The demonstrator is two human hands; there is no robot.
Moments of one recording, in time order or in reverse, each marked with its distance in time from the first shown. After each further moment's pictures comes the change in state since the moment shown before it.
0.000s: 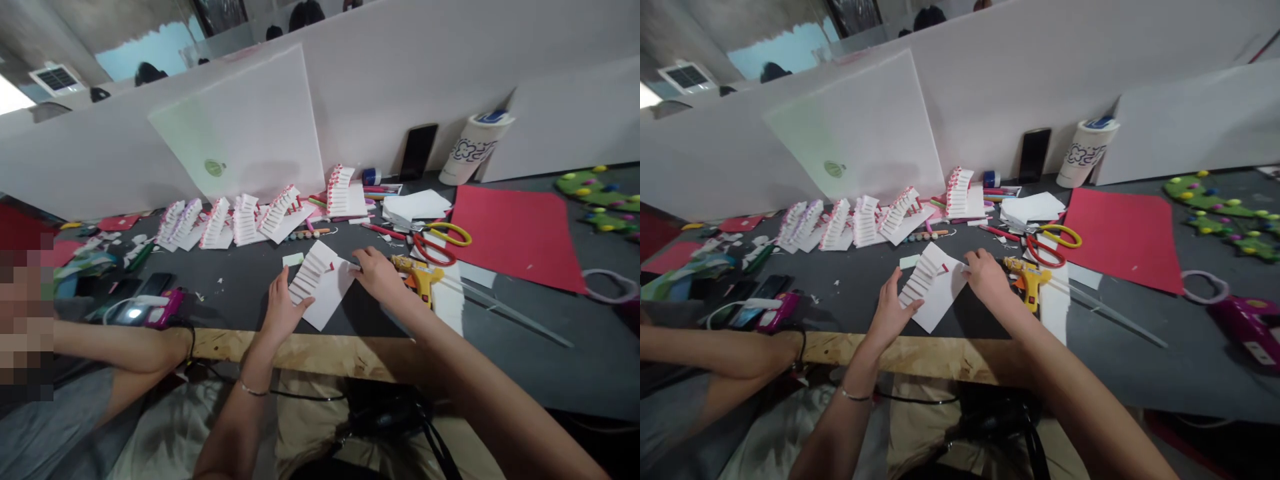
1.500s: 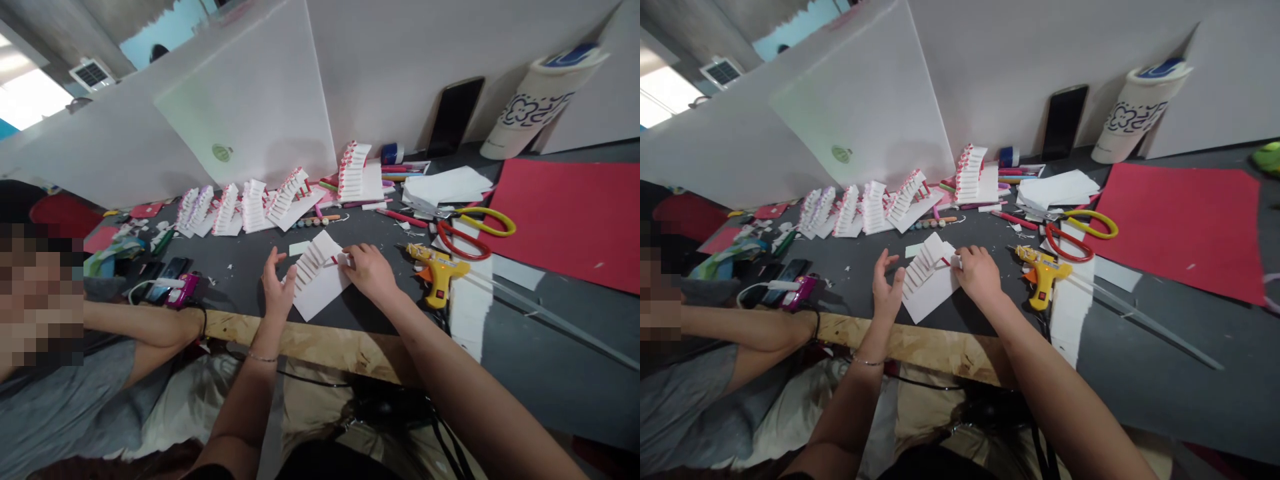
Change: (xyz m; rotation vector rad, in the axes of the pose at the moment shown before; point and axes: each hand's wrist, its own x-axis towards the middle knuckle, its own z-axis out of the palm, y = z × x) left_hand 0.013 -0.007 0.009 -0.141 0.387 0.010; right_hand 0.001 -0.017 0.026 0.122 -0.026 -0.018
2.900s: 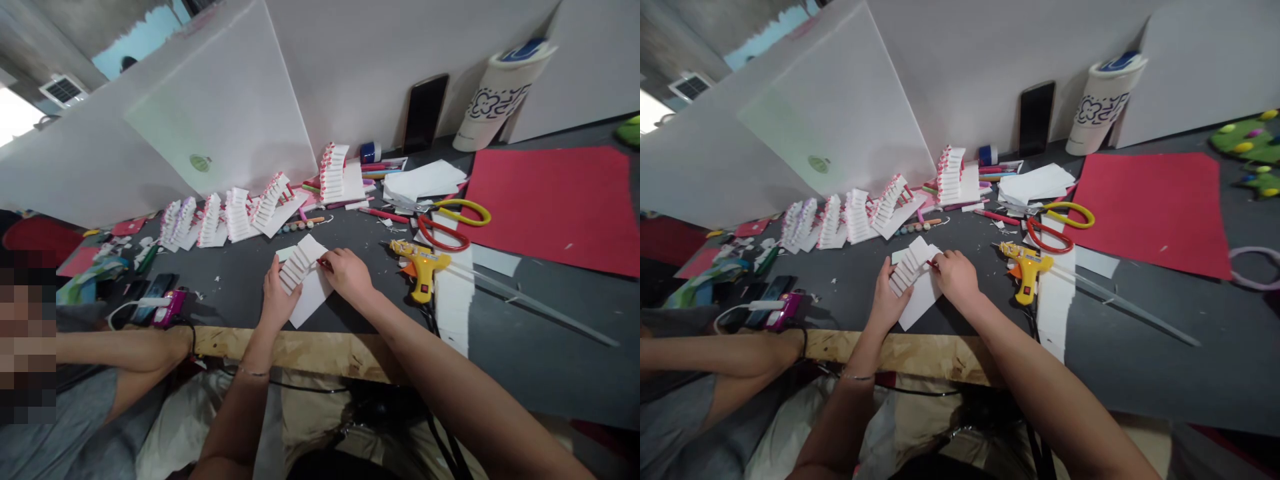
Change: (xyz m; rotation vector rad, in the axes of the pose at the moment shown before) left_hand 0.000 0.000 0.010 0.146 -0.278 0.049; right_hand 0.006 -0.020 -0.005 0.040 -0.123 0.034
